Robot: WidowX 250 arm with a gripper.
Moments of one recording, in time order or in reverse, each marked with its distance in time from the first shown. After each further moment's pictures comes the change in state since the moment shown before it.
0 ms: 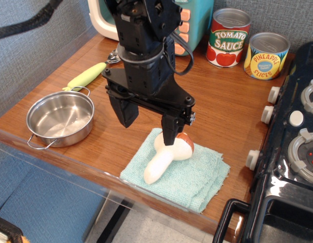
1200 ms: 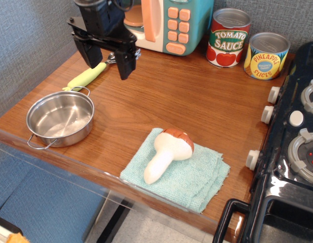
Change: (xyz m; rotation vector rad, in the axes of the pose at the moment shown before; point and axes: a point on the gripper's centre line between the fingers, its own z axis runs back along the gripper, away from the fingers) arm 0.073 0.135 -0.028 0.052 -0.043 -0.021
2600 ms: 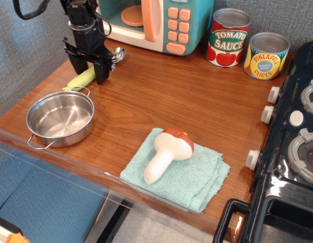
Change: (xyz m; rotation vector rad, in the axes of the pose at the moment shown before) arm 0.030 0.079 -0.090 0.069 0.091 0.034
